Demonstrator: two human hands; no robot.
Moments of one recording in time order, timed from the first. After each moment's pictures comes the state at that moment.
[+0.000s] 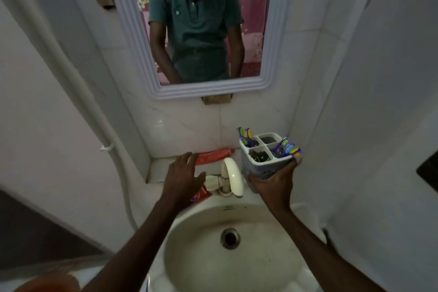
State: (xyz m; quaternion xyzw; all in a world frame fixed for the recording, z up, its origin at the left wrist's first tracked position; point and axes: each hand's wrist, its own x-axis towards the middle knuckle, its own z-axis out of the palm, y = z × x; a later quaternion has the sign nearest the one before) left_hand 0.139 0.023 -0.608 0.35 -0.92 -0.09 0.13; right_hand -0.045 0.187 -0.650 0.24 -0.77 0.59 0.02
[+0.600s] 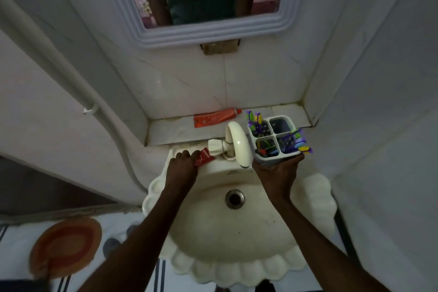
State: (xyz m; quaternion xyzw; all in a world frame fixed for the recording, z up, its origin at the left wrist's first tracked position) left_hand 0.153 0.013 -0.727 0.39 -0.92 -0.04 -0.01; right_hand -0.033 0.191 -0.747 0.16 -0.82 0.55 -0.01
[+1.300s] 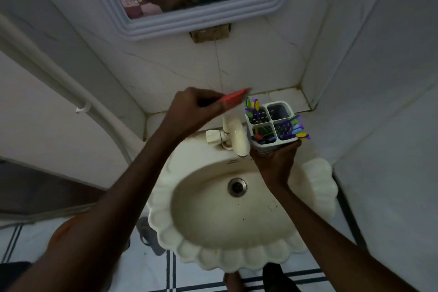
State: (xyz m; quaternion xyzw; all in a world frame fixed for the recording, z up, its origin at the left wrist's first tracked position) left_hand 0.094 0.029 -0.526 0.28 -0.89 -0.33 0.14; right_hand -0.031 0.187 -0.754 0.16 -0.81 0.56 -0.03
